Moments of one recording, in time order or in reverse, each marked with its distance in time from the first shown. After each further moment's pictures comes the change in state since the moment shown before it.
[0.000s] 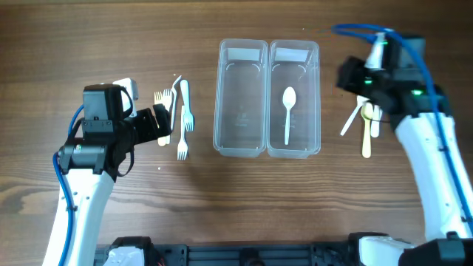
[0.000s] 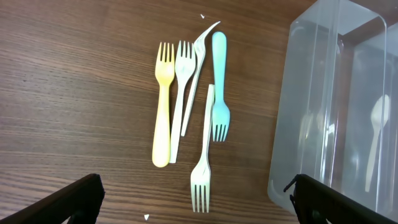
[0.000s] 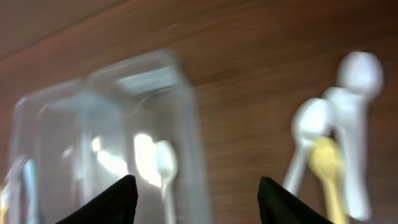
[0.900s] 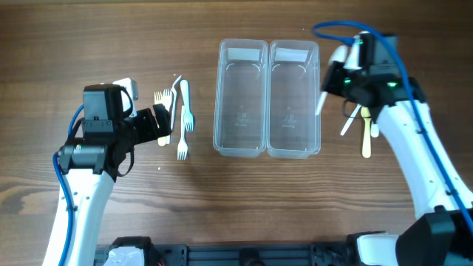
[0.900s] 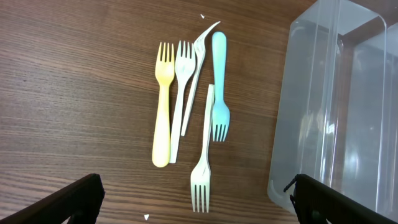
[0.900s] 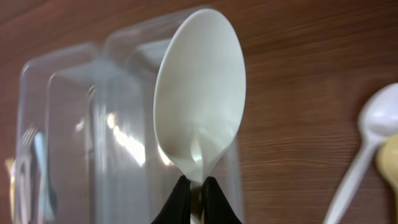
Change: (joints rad) left arm 0.000 0.000 0.000 0.000 0.000 0.000; right arm 0.150 0.098 -0.015 0.067 -0.047 0.024
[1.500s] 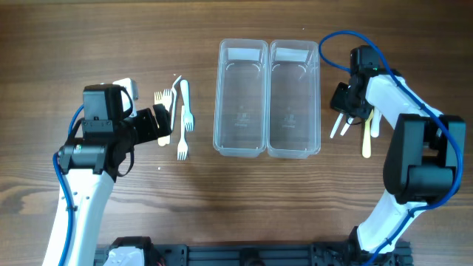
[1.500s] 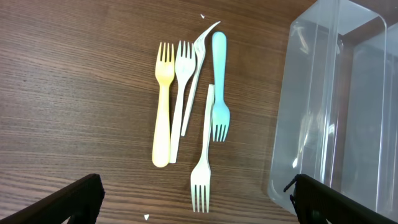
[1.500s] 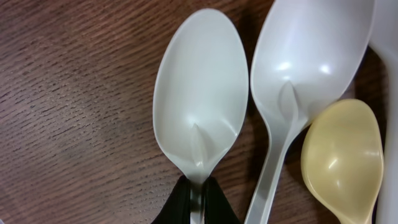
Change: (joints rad) left arm 0.000 0.000 0.000 0.000 0.000 0.000; right arm -0.168 0.456 0.026 -0.016 0.191 0.019
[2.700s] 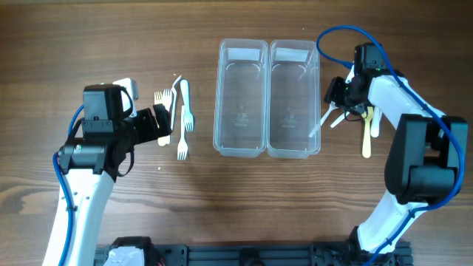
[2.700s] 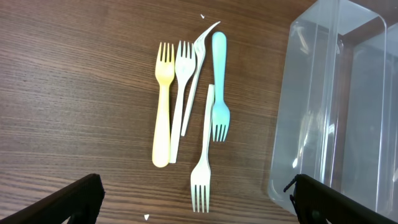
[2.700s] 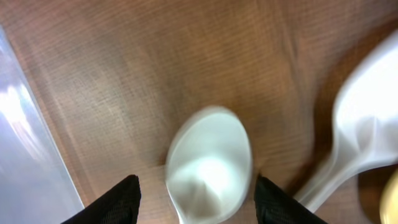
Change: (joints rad) left arm 0.000 0.000 0.000 0.000 0.000 0.000; right arm -0.015 -0.002 0.000 0.051 -0.175 -0.054
